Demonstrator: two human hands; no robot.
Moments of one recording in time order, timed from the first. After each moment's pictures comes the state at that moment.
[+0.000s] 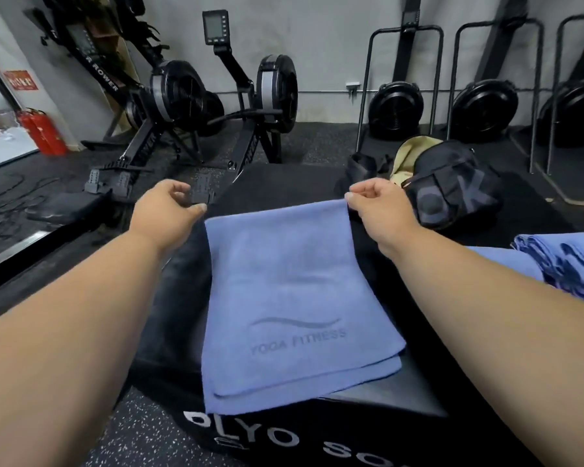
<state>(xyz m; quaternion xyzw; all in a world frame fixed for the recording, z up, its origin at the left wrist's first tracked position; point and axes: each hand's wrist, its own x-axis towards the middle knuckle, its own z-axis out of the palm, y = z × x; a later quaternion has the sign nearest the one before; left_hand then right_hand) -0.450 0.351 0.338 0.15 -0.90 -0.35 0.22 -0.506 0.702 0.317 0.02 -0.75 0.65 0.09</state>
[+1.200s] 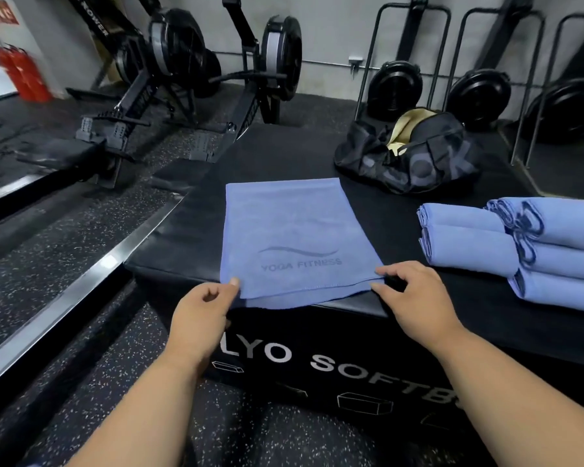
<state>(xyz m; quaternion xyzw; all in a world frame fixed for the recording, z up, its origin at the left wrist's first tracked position) -0.214 0.437 0.199 0.26 -0.72 -0.64 0.08 -0.293 0.775 0.215 0.06 -0.93 0.35 0.08</state>
